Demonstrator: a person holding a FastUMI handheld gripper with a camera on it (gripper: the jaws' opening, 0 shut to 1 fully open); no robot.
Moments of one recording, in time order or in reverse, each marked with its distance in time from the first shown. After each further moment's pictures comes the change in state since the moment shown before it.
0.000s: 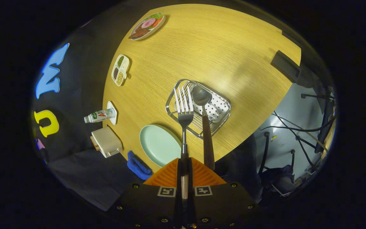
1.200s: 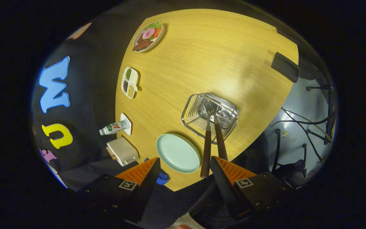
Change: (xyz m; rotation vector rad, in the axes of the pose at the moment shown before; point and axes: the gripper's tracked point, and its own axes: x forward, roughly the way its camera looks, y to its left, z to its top) arm -0.024 0.024 0.017 0.083 -0.067 0.101
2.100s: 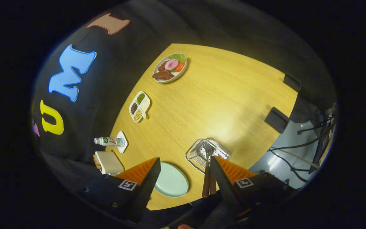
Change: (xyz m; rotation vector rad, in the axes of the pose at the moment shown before) arm -0.043 0.024 0.061 -0.308 -0.434 -0.099
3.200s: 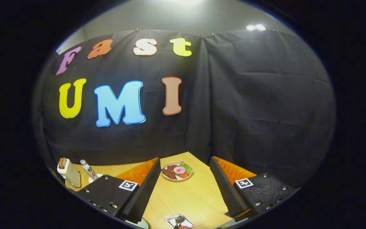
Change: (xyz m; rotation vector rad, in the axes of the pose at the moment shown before) arm -0.164 0.099 0.115 -0.566 -1.047 -0.092
